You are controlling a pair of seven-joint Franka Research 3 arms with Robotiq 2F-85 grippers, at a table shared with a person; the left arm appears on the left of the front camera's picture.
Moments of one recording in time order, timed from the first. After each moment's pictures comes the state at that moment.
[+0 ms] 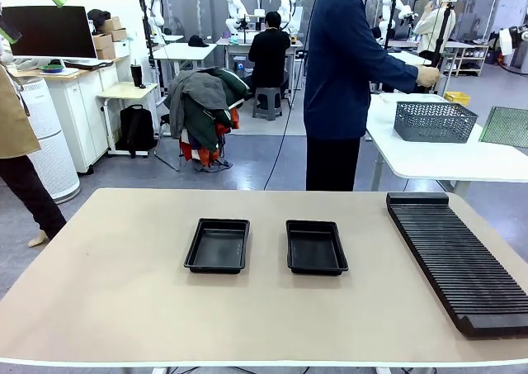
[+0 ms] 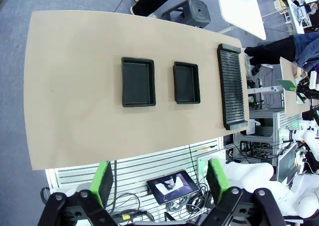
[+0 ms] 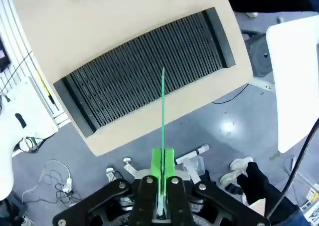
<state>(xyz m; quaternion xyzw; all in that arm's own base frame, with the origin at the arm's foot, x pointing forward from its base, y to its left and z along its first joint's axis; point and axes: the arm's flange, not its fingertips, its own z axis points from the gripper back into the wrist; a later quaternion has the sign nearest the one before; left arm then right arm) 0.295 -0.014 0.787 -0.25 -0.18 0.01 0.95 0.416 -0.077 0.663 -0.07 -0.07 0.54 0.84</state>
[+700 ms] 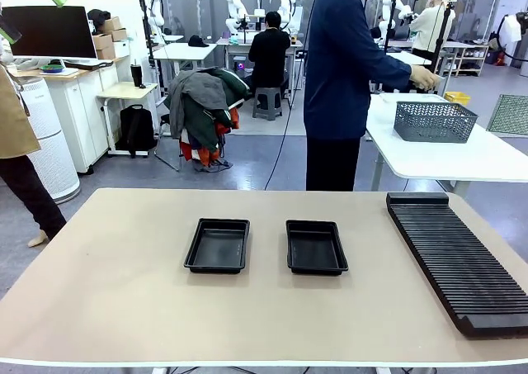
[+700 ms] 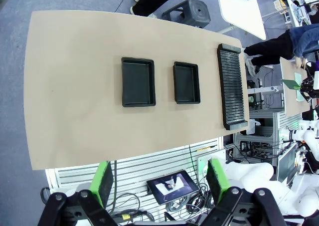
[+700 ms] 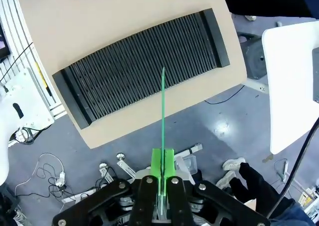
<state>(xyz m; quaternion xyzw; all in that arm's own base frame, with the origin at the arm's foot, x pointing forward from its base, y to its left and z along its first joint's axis) 0.295 -0.014 0.787 -0.25 -0.18 0.01 0.95 0.417 -0.083 0.678 -0.08 -0.07 0.55 0.83</state>
